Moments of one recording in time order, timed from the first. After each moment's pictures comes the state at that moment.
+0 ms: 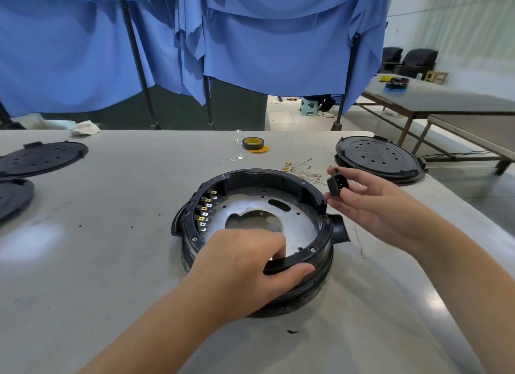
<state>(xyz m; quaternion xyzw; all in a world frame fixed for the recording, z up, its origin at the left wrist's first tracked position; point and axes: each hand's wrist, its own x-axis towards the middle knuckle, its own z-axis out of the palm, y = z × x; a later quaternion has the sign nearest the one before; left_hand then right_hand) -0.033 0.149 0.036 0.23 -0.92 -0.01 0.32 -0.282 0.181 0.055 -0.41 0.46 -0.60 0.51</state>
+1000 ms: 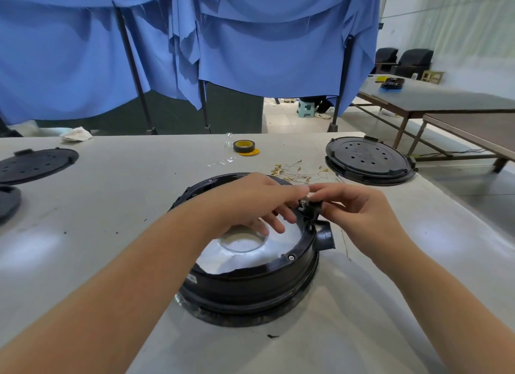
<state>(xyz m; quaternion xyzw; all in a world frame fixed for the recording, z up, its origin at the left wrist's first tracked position) -0.099 0.096 0.090 0.37 -0.78 -0.49 0.10 -0.262 0.191 0.042 -0.53 0.52 -0.61 0.26</state>
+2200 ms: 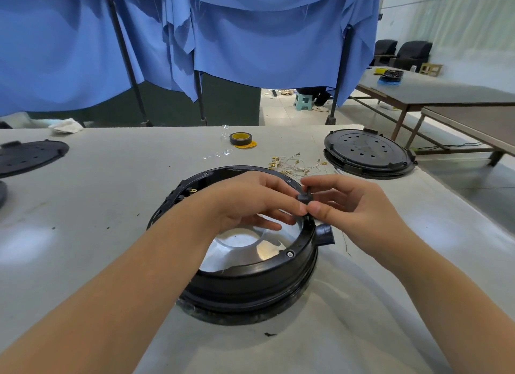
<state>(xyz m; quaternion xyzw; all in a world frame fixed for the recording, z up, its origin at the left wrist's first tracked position) -0.105 0.076 0.069 0.31 -0.71 -0.63 0.09 -0.263 0.195 0.044 -0.58 0.54 -0.55 0.27</state>
